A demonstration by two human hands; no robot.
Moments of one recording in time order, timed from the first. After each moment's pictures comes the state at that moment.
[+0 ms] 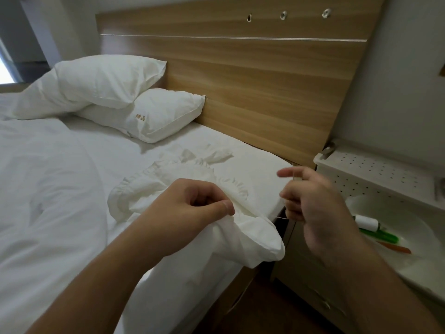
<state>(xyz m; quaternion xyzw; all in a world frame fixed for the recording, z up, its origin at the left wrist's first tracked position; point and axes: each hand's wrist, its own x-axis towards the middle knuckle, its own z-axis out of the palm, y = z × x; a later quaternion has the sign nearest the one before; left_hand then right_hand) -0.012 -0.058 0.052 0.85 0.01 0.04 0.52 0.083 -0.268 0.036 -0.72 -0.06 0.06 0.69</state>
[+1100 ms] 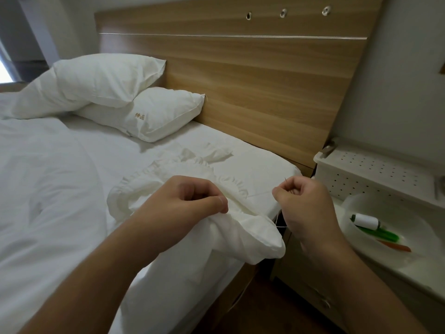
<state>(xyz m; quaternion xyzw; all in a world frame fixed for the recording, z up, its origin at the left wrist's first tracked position) -0.012 -0.055 0.056 0.83 0.01 0.03 0.55 0.092 -0.258 0.009 -0.83 -0.04 -0.09 0.55</state>
